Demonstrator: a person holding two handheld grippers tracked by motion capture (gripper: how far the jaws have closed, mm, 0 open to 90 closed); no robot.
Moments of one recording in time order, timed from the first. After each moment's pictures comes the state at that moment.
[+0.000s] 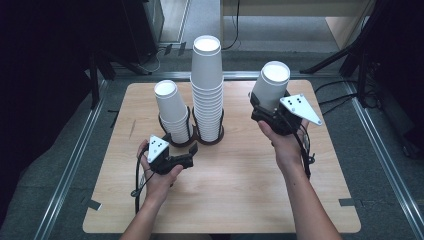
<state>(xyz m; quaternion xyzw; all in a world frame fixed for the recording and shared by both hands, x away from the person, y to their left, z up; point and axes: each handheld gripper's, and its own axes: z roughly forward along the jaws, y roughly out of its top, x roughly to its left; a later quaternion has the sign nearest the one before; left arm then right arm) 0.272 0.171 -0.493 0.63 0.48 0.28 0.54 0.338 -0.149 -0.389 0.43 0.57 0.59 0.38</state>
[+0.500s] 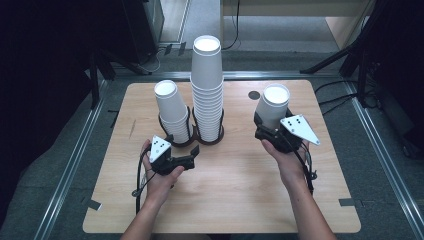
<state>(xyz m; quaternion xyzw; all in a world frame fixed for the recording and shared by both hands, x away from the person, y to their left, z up) 0.273 0.168 -0.498 0.65 0.47 0.26 0.53 0.320 -0.162 -0.437 0.43 0.59 0.57 0.38</state>
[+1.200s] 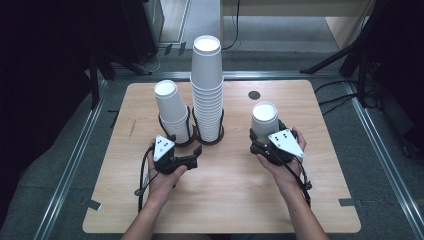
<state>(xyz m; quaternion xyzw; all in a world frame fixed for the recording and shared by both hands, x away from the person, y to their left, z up) 0.276 0.162 -0.497 0.65 0.48 0.26 0.53 0.310 -0.153 -0.482 0.40 0.65 0.51 0.41</state>
